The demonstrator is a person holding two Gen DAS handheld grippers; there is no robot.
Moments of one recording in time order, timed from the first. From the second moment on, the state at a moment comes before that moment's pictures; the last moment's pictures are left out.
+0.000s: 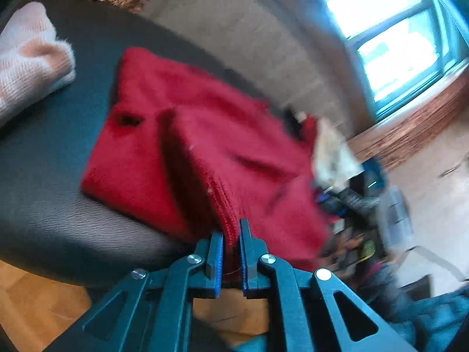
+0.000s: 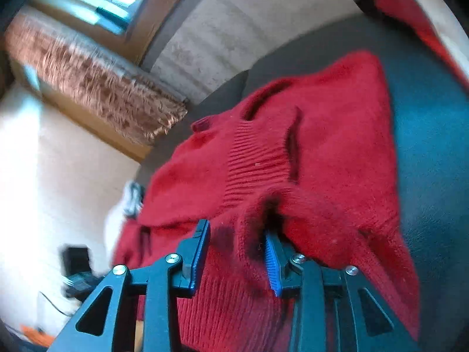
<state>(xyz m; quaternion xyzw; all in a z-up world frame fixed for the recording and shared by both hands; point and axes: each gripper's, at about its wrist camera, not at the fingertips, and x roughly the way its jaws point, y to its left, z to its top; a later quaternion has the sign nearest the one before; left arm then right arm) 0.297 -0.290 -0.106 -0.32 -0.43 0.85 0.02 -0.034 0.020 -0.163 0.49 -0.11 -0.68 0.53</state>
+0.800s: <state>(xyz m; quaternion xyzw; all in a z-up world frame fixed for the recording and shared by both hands) 0.176 -0.428 -0.146 -0.21 -0.60 0.76 -0.12 -0.119 0.020 -0.180 0.53 -0.33 -0.64 0.45</state>
